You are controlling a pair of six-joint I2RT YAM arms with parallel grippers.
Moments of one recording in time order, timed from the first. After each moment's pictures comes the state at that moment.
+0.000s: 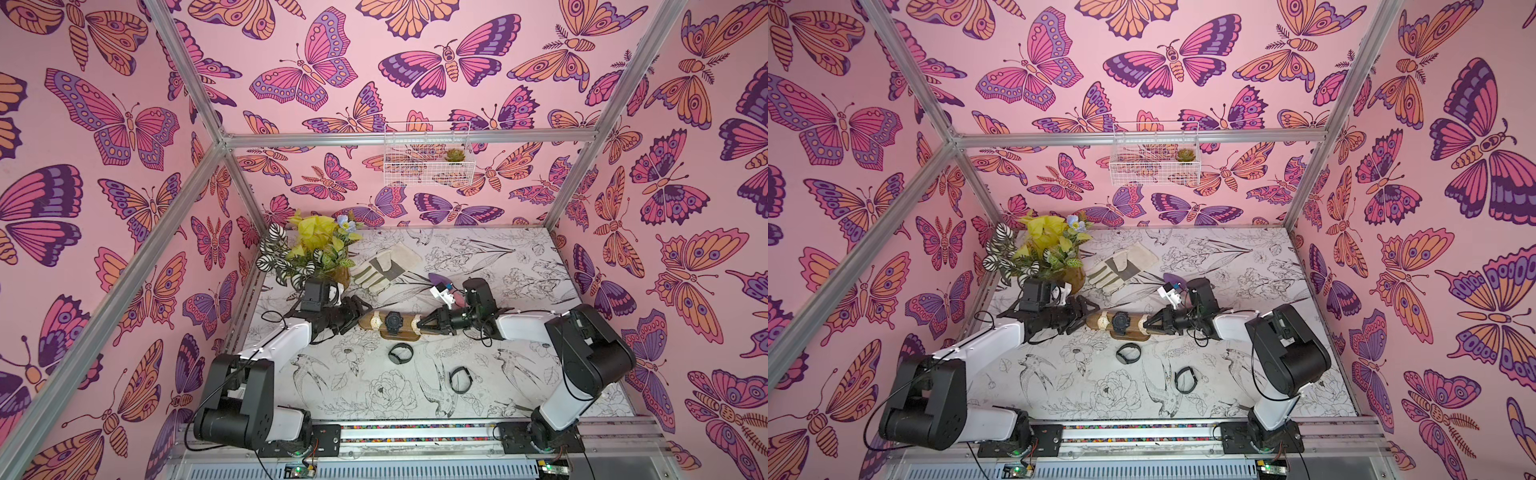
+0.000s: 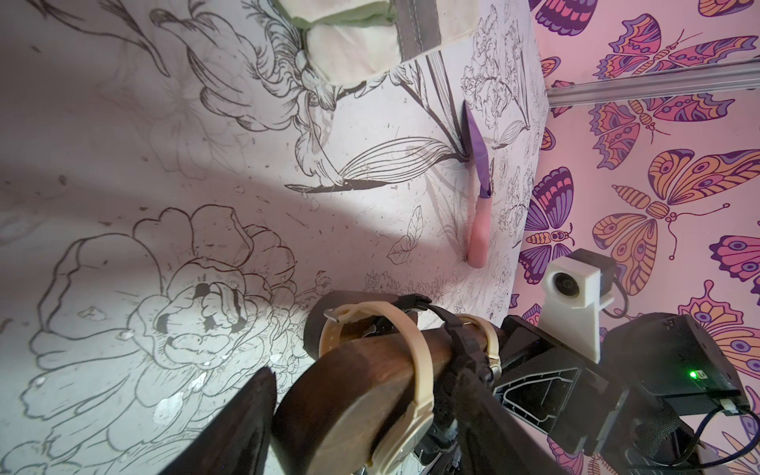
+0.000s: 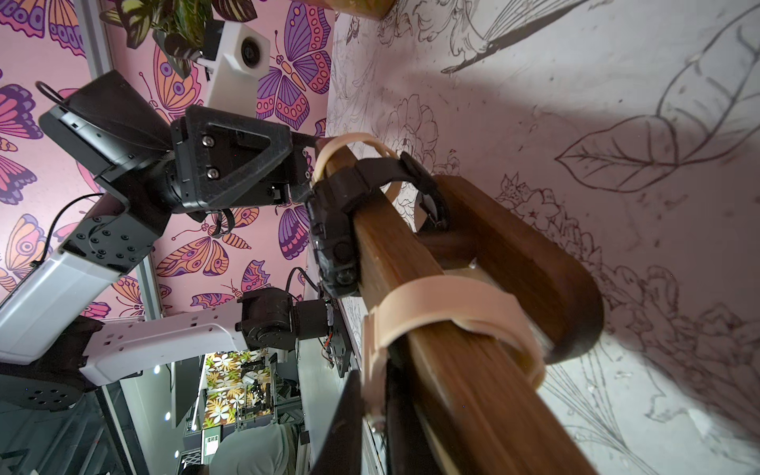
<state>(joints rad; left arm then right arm) -0.17 1.39 0.69 -0.17 0.61 -0.77 0.47 1.71 0.73 0.30 -0.99 0.76</state>
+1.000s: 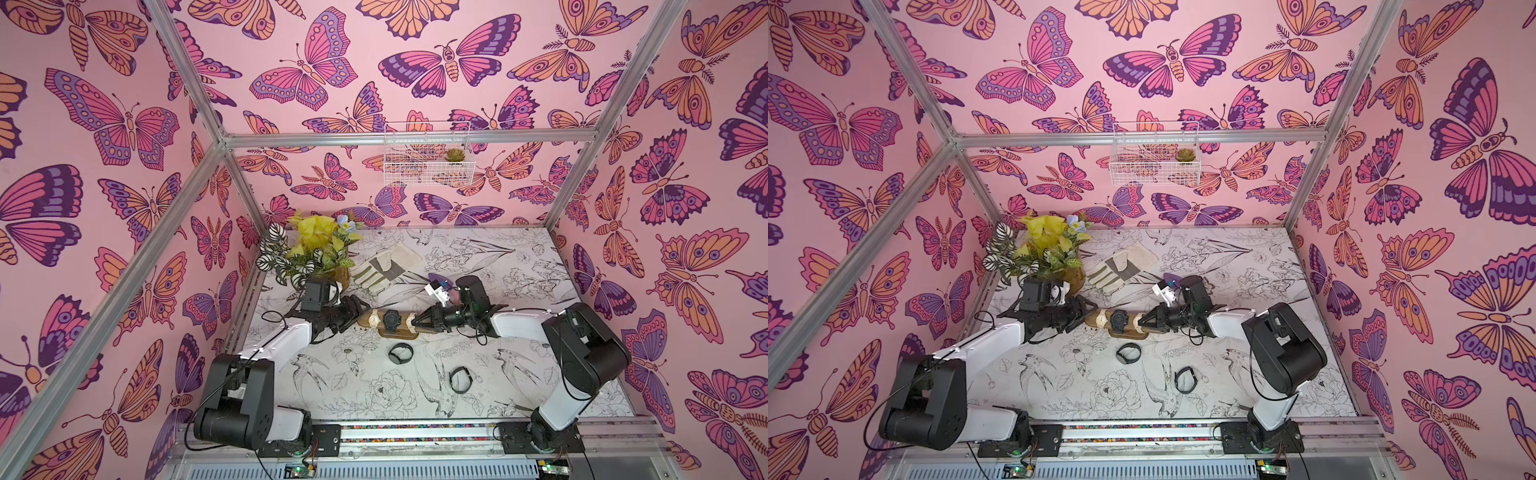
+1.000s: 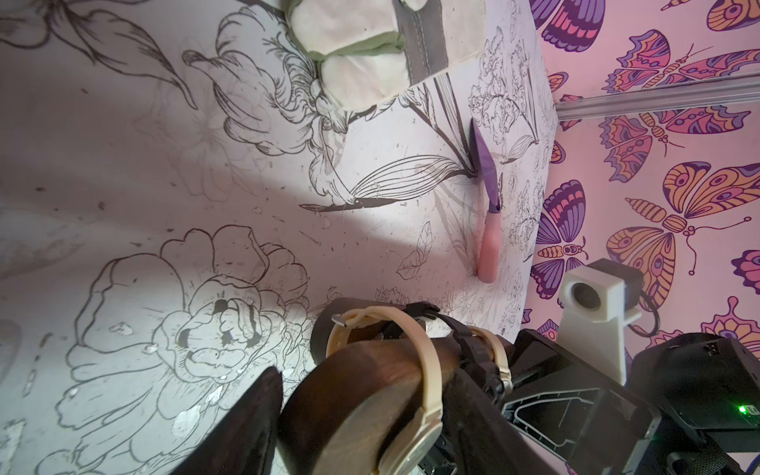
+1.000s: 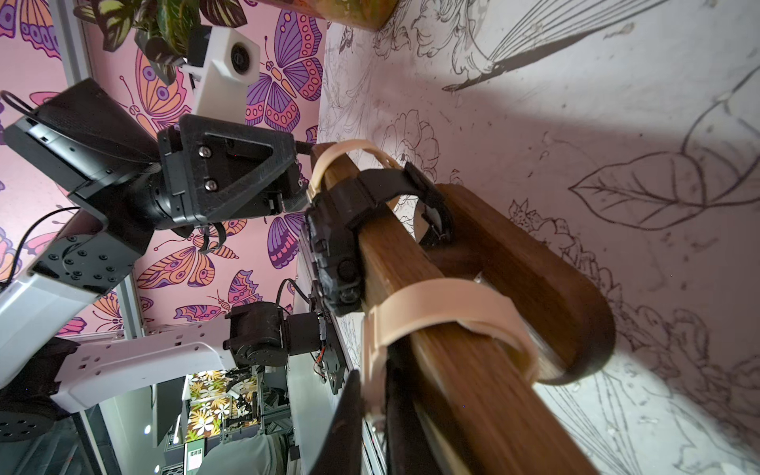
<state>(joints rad) -0.17 1.39 0.69 -0.16 0.56 -0.77 0.51 1.72 0.79 0.25 -0.92 0.76</state>
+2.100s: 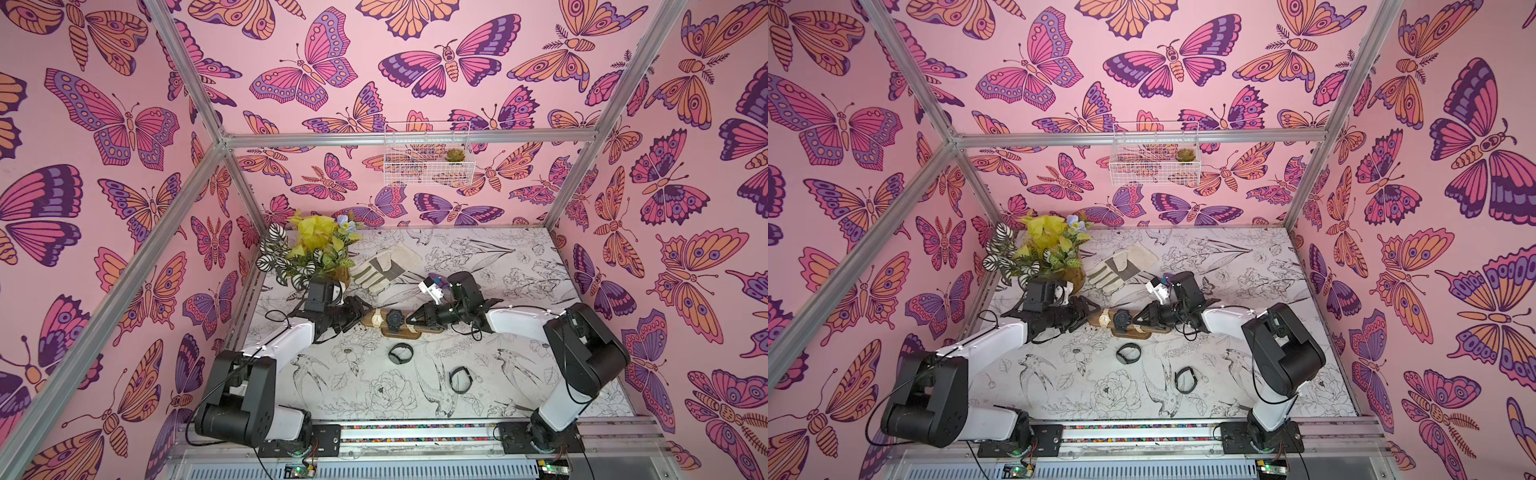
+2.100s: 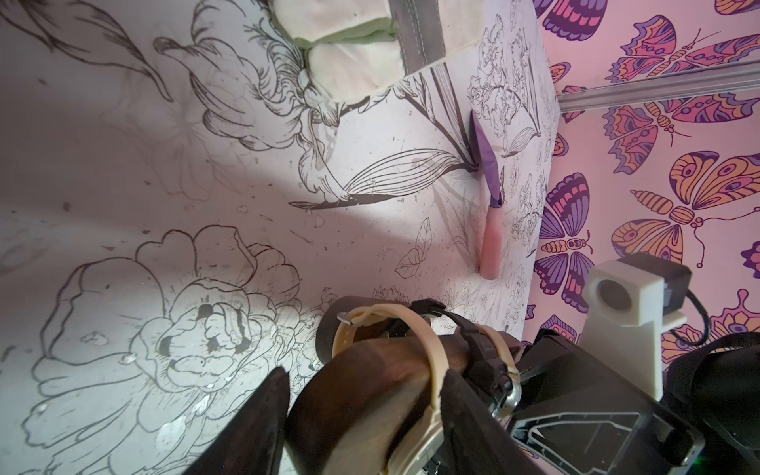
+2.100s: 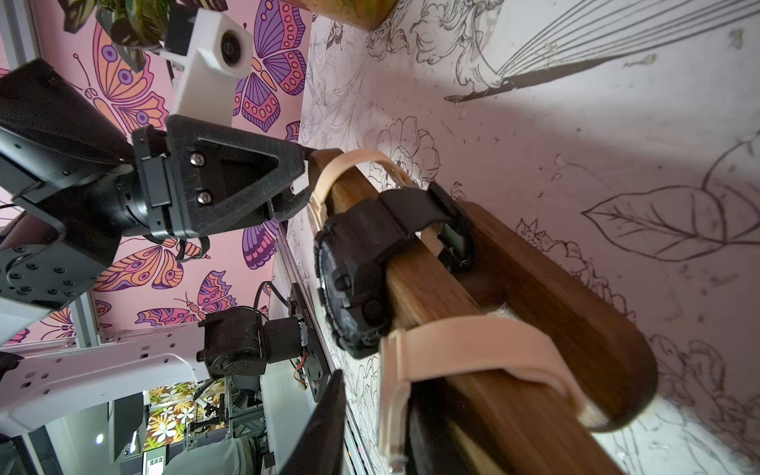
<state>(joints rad) -0.20 1.41 0.69 -0.14 0.55 -0.78 0.56 1.72 0.87 0.11 -0.84 0.69</state>
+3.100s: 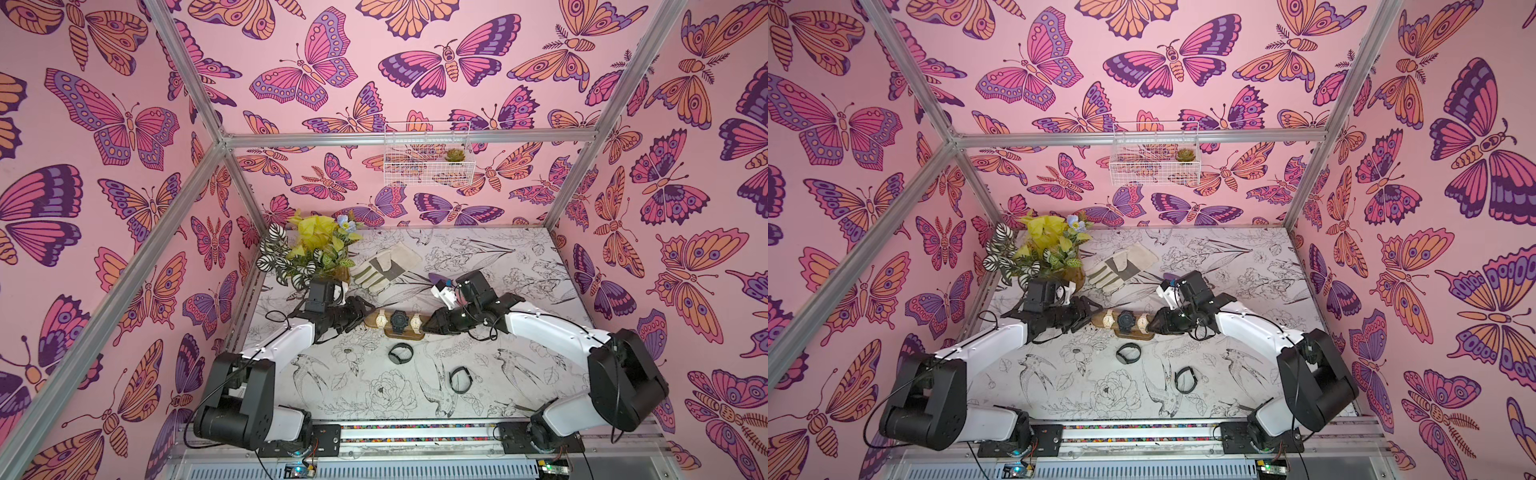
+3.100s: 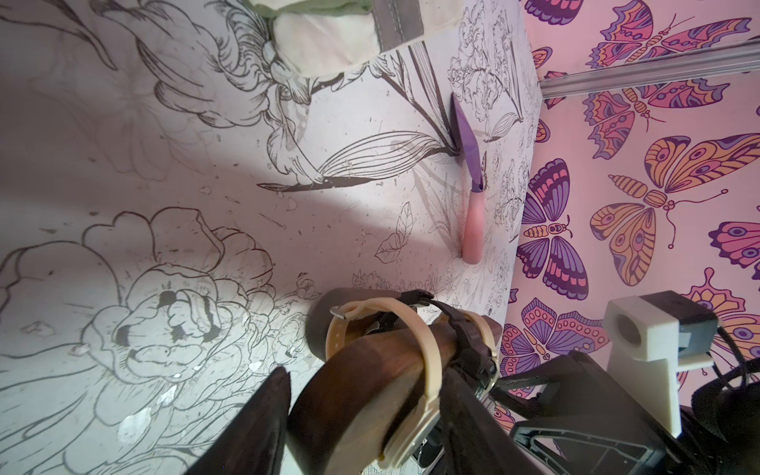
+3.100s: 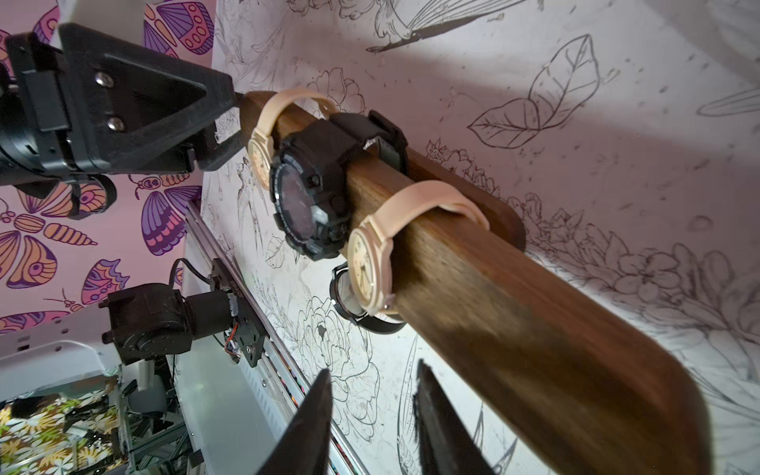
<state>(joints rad) -0.21 1.40 0.69 -0.14 0.60 -0.79 0.56 1.47 0.93 -0.42 -0.59 0.46</state>
